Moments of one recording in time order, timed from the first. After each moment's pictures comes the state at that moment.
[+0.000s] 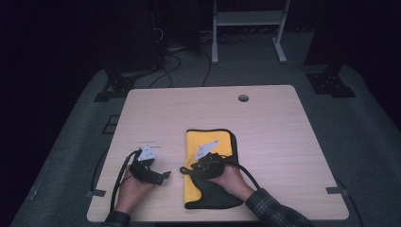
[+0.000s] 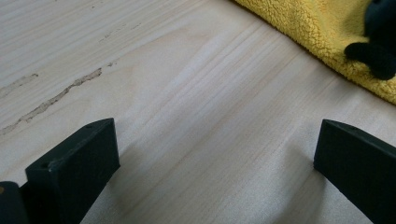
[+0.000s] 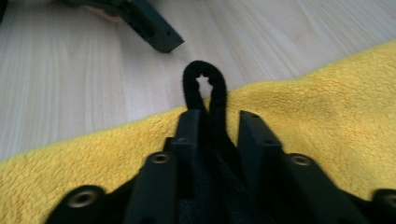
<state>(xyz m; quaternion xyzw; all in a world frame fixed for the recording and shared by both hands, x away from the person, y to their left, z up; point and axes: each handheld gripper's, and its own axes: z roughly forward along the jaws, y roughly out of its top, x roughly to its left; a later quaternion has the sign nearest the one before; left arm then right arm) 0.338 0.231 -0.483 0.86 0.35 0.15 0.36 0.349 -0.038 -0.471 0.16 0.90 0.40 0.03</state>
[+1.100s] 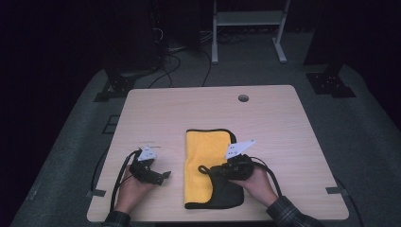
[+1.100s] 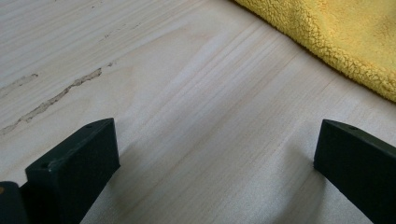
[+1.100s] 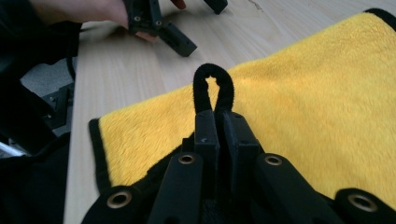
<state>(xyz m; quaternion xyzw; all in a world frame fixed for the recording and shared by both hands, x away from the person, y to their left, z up) 0.338 0.231 -0.484 0.85 0.34 0.15 0.36 0.321 -0.120 -0.438 0.20 0.87 0.45 0.00</state>
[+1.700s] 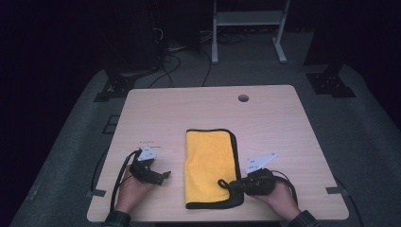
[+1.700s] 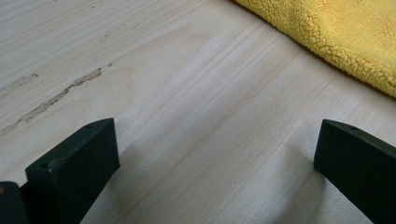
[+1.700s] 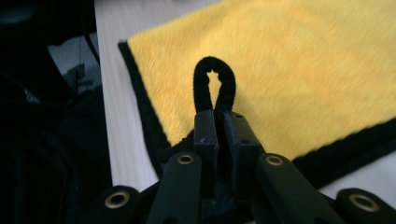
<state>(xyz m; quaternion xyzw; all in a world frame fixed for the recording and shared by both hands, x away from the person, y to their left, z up) 0.338 0.231 -0.483 0.85 0.34 0.15 0.36 0.283 -0.172 -0.452 0.22 0.88 0.42 -0.03</state>
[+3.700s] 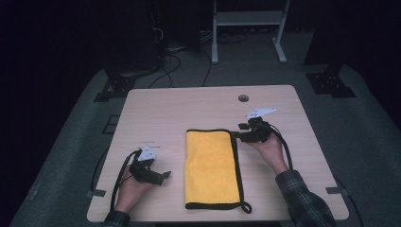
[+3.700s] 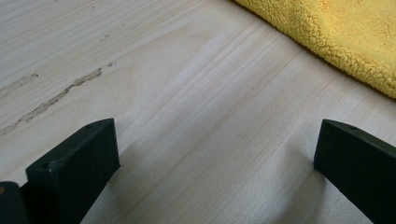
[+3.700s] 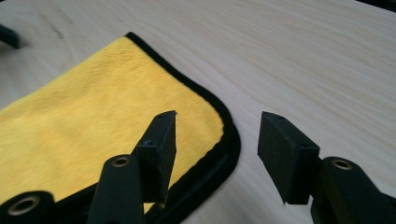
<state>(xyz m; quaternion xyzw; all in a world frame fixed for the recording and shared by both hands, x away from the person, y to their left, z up) 0.337 0.231 -0.483 0.86 0.34 0.15 0.35 0.435 -0.186 -0.433 0.35 0.82 0.43 0.13</state>
